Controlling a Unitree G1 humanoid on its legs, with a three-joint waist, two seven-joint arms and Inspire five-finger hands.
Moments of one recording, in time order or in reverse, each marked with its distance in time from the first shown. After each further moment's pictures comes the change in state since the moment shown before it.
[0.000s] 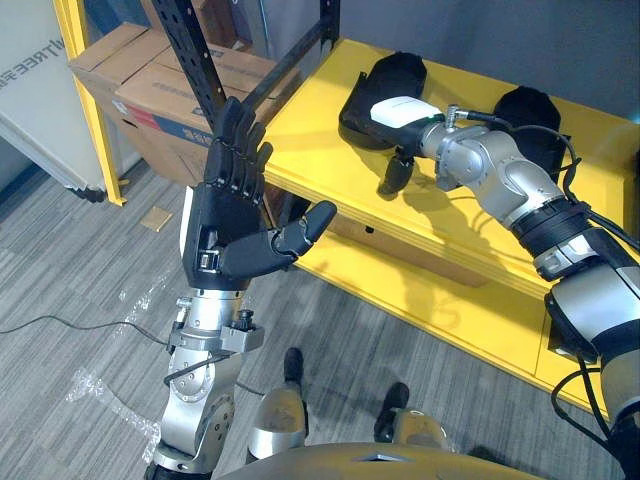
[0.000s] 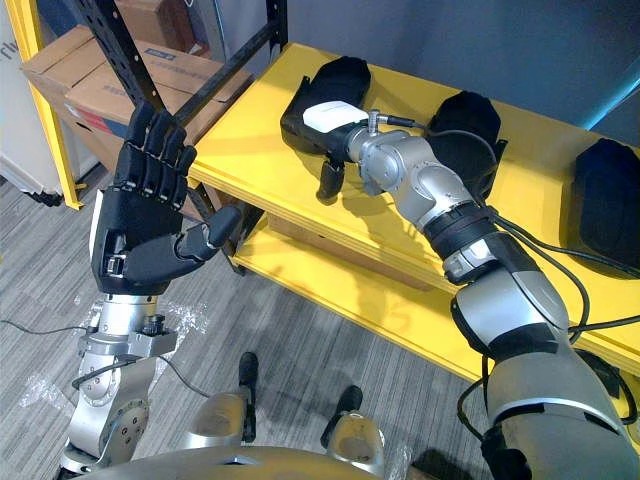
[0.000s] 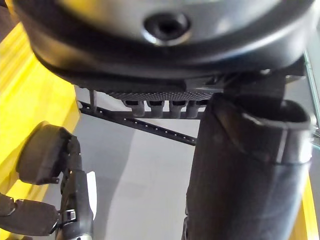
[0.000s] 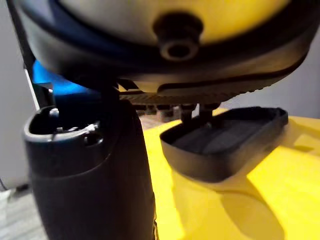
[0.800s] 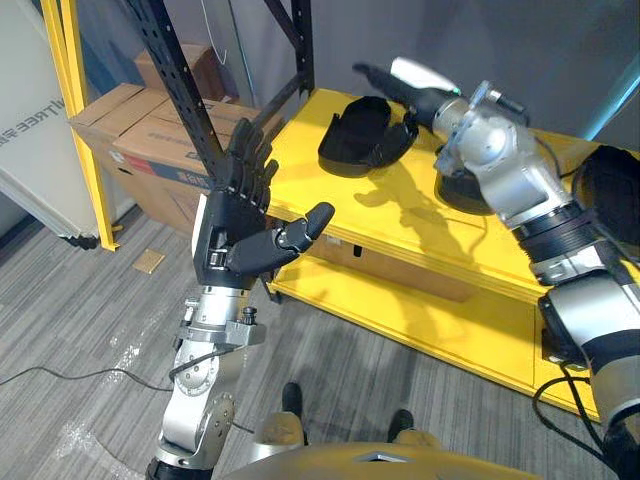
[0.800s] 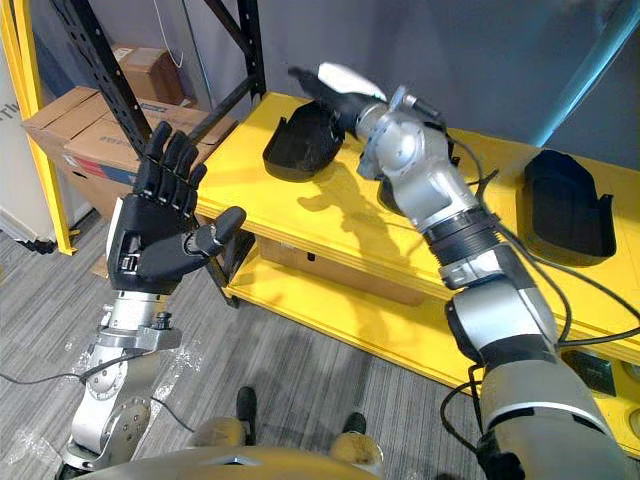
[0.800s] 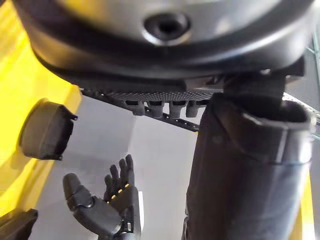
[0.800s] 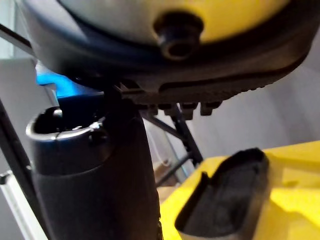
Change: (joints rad) left arm -0.010 -0.001 -0.003 0.040 -0.035 0.102 0.022; right arm 0.082 0.079 -0.224 -0.145 0.122 0.280 0.045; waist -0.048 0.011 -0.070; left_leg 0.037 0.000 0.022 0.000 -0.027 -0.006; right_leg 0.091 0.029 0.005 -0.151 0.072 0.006
